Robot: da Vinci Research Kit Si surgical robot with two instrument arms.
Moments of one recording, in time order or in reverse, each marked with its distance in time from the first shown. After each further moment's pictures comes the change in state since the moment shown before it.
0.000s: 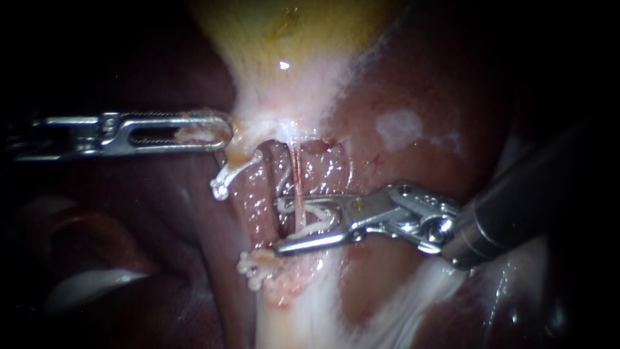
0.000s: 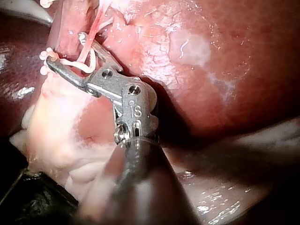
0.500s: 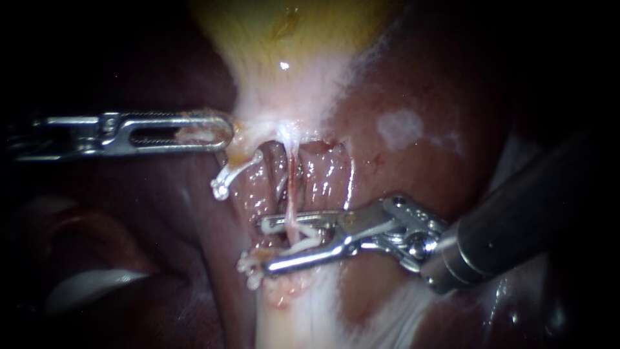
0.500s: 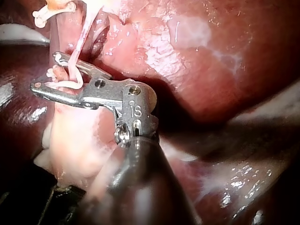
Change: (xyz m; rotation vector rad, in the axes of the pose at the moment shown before) right arm 0.000 -0.002 0.001 0.148 0.059 0.115; left arm 0.000 0.000 0.000 0.000 0.000 0.000
